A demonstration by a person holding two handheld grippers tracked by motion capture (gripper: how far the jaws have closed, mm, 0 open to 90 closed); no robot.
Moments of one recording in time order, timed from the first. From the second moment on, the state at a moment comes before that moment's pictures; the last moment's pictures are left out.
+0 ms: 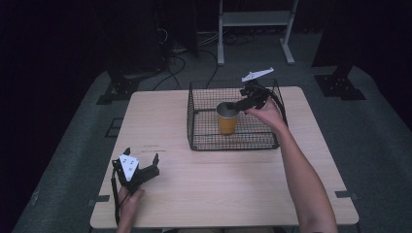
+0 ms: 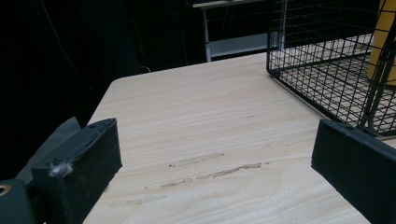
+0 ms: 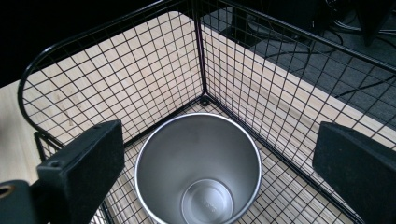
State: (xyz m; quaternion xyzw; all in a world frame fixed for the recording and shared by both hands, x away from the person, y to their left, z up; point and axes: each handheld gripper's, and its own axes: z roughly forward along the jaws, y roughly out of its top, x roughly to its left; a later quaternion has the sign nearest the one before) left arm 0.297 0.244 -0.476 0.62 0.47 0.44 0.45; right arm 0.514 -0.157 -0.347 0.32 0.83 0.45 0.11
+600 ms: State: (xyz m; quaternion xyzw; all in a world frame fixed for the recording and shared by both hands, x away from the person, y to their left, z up) left arm 0.297 0.243 -0.477 0.62 0.47 0.44 0.45; right arm 0.501 -0.181 -0.338 0.34 0.82 0.45 0.11
